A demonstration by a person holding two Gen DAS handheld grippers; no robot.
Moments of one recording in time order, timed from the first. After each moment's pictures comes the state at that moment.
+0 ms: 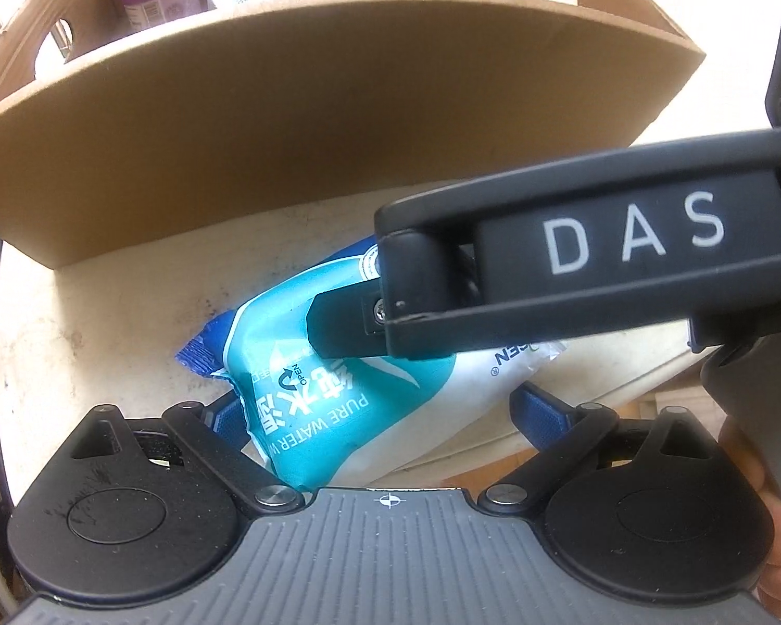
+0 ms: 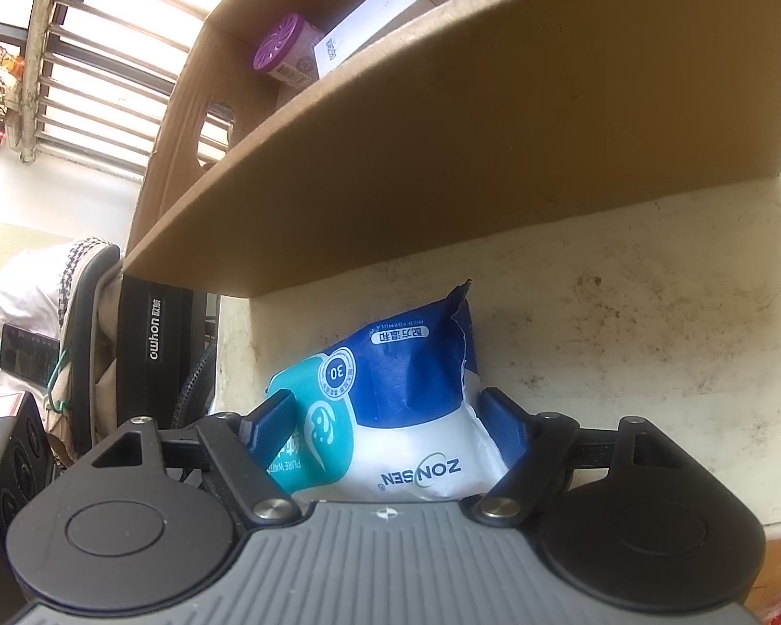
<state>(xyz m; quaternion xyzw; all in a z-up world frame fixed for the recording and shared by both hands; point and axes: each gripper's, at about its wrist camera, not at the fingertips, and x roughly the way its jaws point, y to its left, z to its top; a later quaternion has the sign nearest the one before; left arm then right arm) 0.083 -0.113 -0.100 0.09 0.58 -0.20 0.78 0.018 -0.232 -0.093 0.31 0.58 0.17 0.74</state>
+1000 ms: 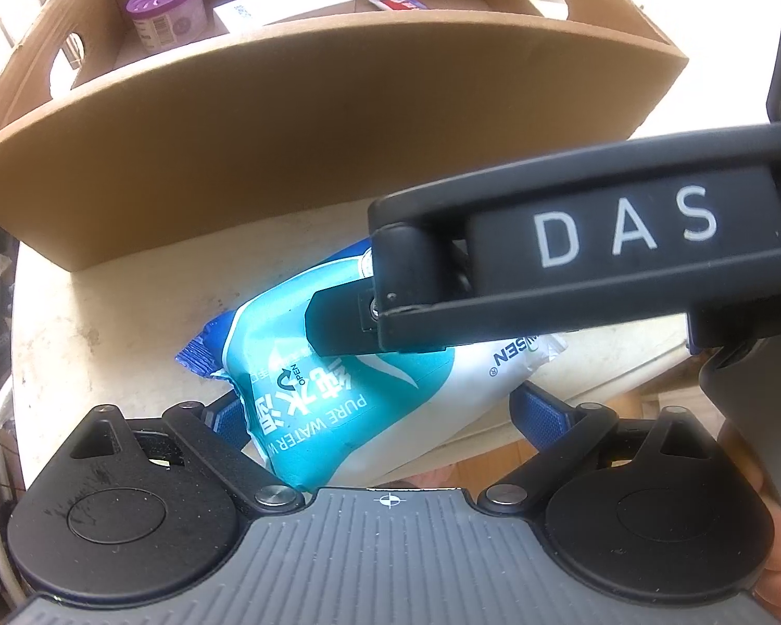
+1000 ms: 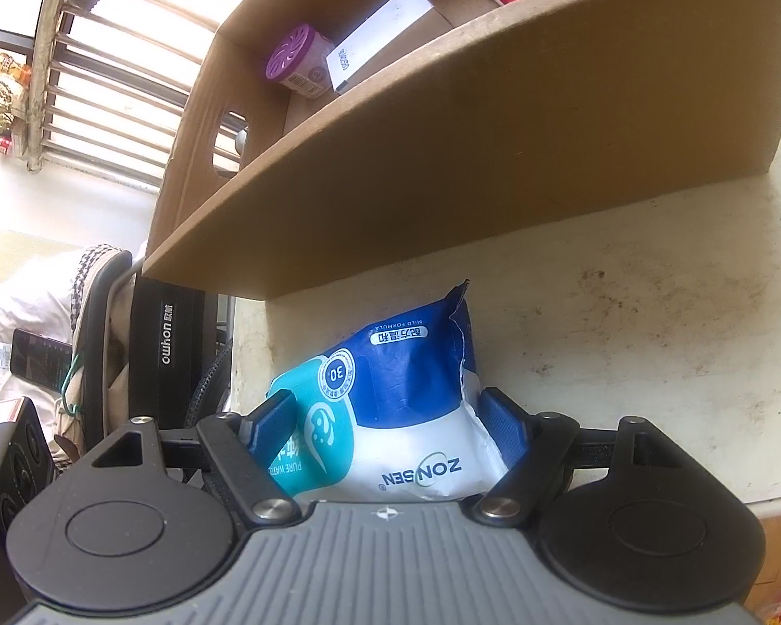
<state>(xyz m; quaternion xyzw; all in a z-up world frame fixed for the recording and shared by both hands) 0.116 -0.183 -0.084 0.09 0.58 -0.20 0.79 0.012 -0.230 -0.087 0.32 0.57 0.17 0.74</state>
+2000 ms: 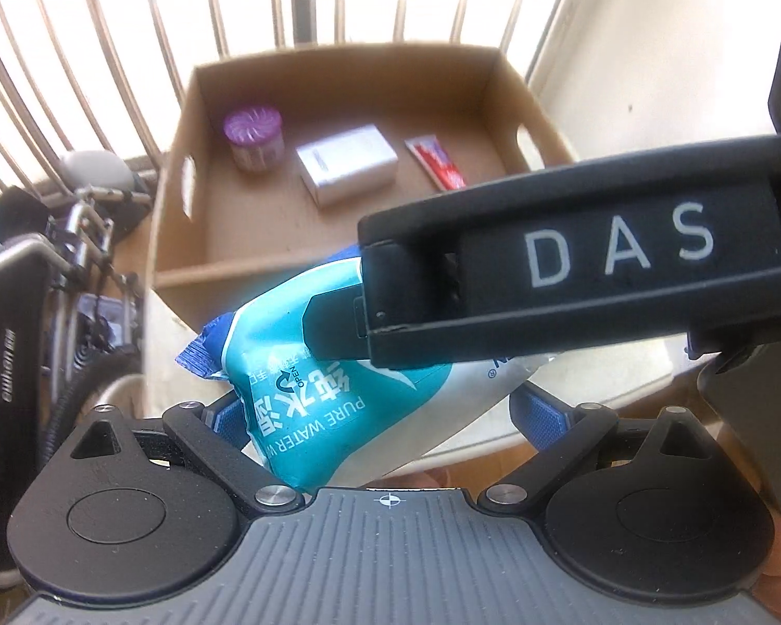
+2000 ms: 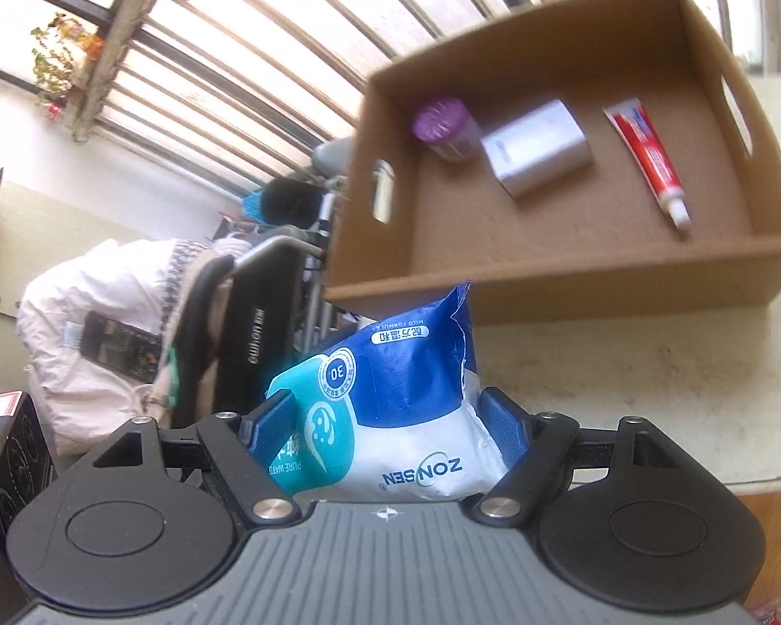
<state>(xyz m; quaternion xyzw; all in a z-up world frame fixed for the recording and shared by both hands) 0.007 -0.069 0.101 0.06 0.53 -0.18 0.82 0.015 -0.193 0.078 0.27 0.55 0.20 0.77</state>
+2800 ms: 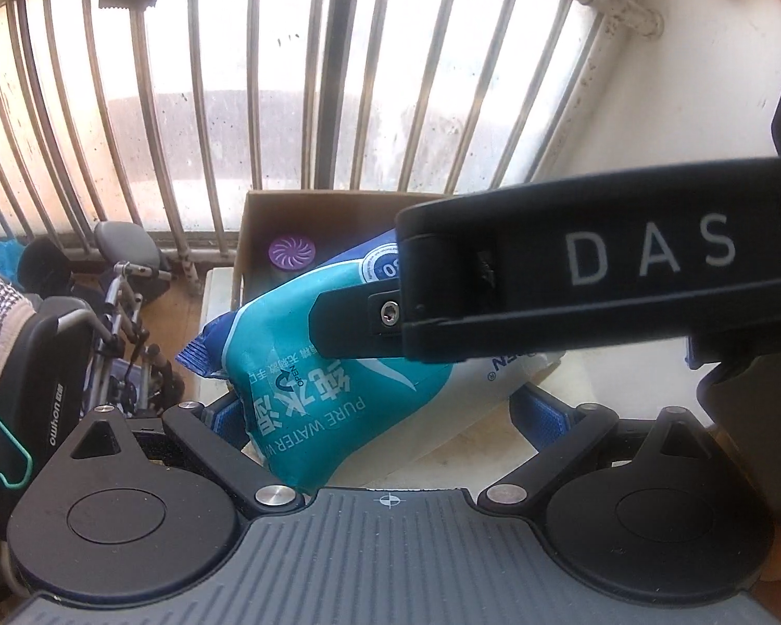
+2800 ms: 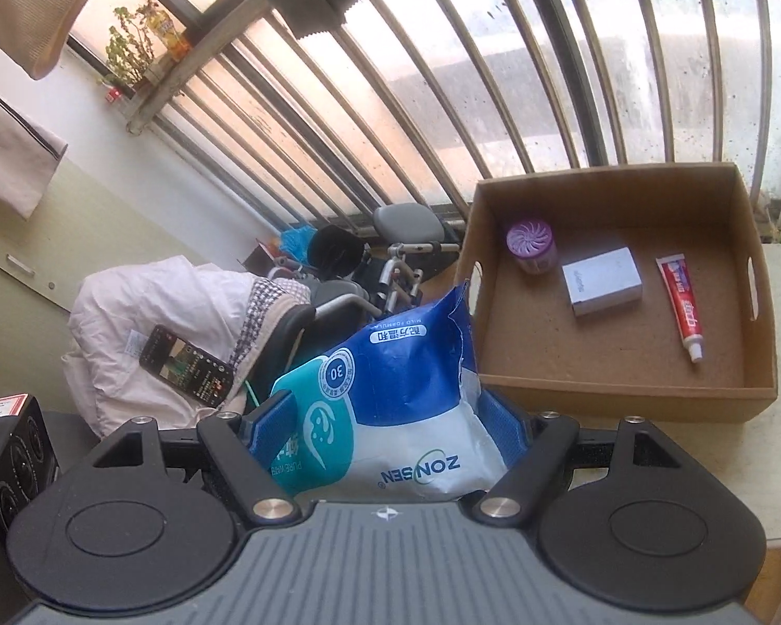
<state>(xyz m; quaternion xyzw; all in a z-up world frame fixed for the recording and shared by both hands) 0.005 -0.031 0.192 0.00 0.45 -0.18 0.87 0.012 -0.148 0.217 0.20 0.49 0.22 0.82</state>
